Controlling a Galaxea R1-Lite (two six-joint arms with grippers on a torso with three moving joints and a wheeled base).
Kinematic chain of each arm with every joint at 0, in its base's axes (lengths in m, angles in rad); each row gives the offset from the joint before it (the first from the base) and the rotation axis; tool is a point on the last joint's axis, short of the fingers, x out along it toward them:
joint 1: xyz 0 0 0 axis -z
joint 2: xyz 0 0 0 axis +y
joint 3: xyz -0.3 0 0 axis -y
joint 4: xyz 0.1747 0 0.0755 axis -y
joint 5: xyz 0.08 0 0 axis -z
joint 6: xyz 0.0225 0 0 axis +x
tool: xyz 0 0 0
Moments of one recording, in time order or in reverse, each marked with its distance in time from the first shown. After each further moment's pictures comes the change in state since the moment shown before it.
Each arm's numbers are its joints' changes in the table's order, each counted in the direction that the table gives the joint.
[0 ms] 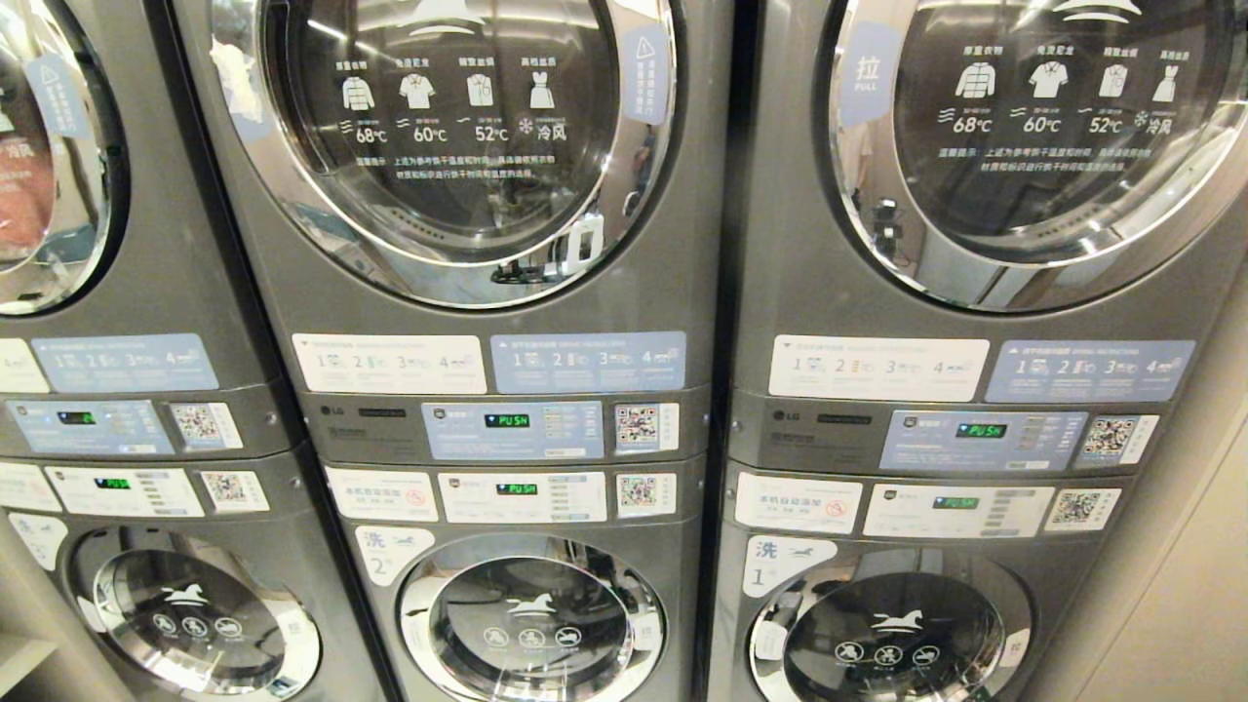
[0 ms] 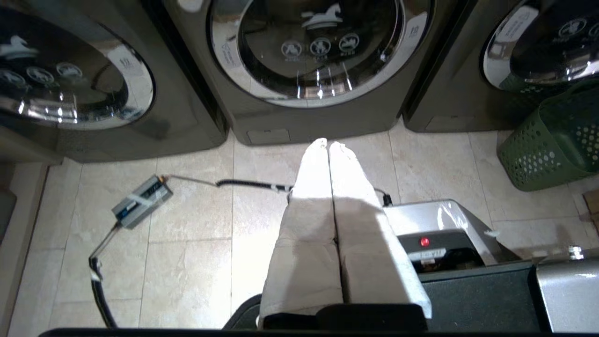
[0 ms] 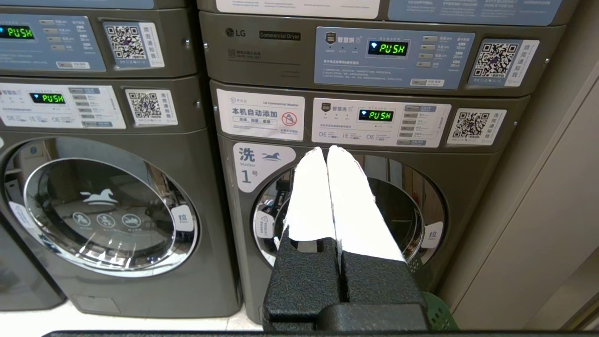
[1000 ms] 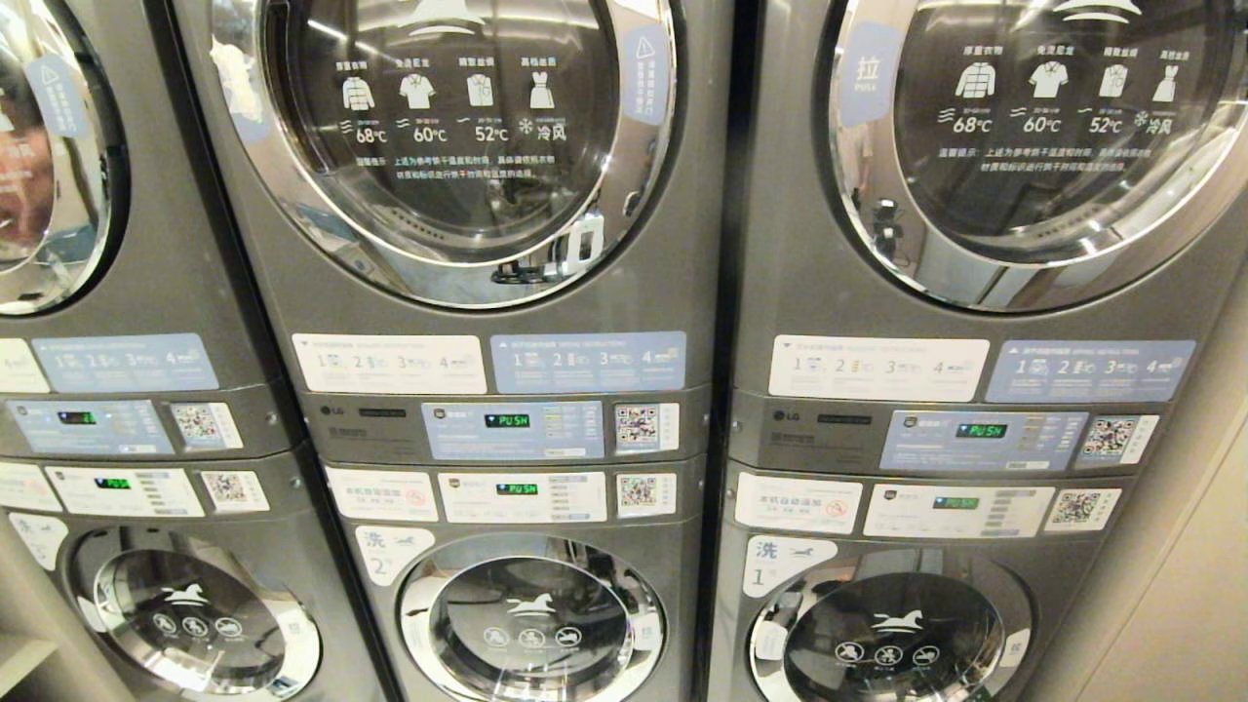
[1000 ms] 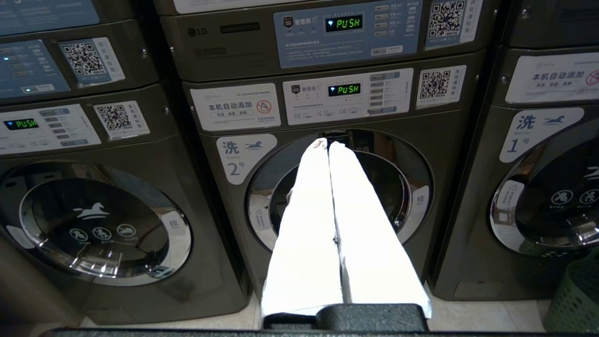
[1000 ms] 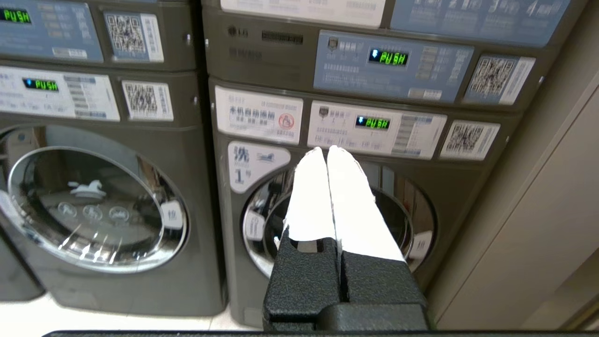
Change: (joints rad) left arm -0.018 -0.576 0.004 -0.015 -0.005 0.007; right arm 0.000 0.000 -0.009 0.016 -0.014 -0.061
